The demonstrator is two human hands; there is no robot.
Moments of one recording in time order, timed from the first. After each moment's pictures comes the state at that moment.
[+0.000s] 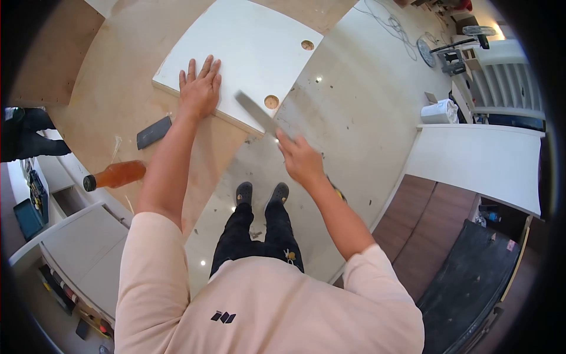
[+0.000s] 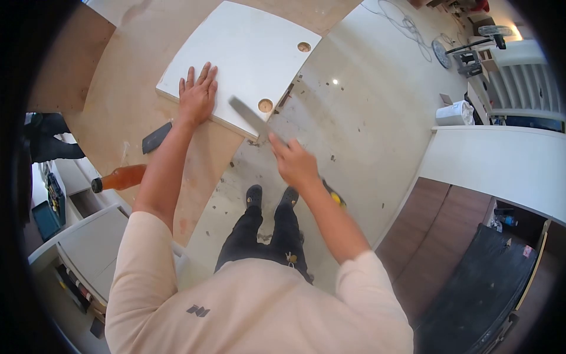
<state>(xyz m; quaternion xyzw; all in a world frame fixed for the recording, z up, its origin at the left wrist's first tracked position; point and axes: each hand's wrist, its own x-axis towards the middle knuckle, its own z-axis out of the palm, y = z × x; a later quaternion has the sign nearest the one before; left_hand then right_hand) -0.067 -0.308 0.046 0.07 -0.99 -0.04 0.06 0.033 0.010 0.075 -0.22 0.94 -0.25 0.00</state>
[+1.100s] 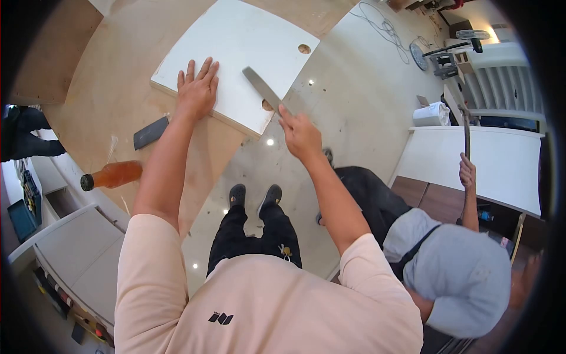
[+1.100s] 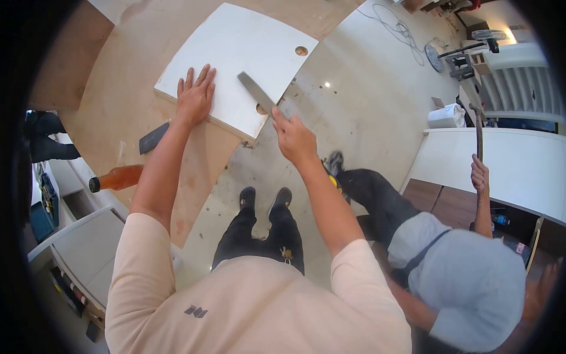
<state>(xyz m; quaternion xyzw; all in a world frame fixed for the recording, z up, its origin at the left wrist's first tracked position) -0.065 -0.313 0.049 0.06 -0.99 -0.06 0.05 -0.026 0.000 0.068 -0.19 0.96 -0.23 0.00</state>
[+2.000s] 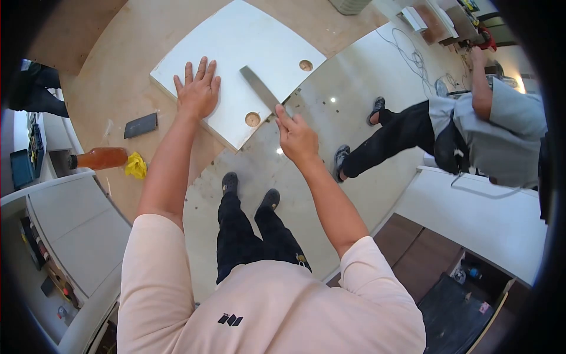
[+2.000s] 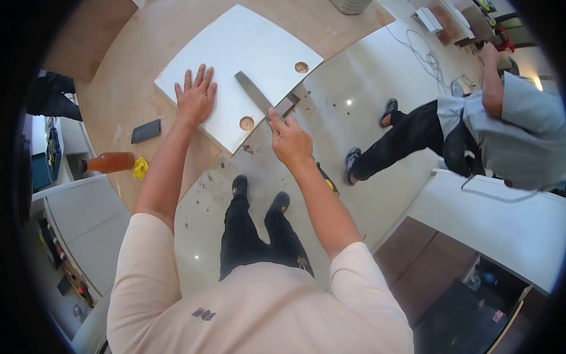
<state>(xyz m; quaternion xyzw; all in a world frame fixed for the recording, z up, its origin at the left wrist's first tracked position) -0.087 -0.266 0.055 0.22 -0.97 -0.02 0.01 -0.103 0.022 0.065 -0.26 0.93 -0.25 0.01</state>
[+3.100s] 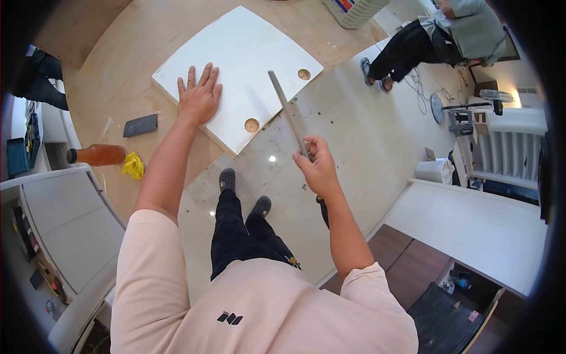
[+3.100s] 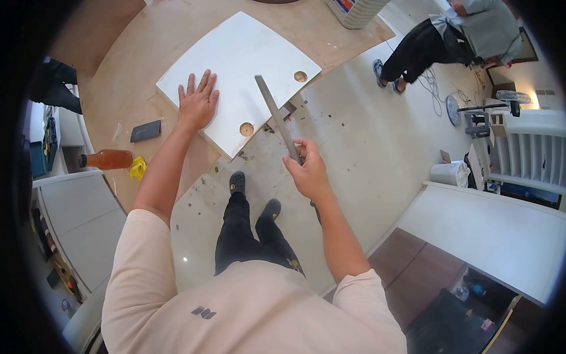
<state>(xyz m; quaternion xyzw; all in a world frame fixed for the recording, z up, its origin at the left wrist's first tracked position) -0.083 -0.265 0.057 0.20 -0.98 -0.02 0.02 -0.089 0.082 0.118 -0.13 0.75 -0.61 0.24</state>
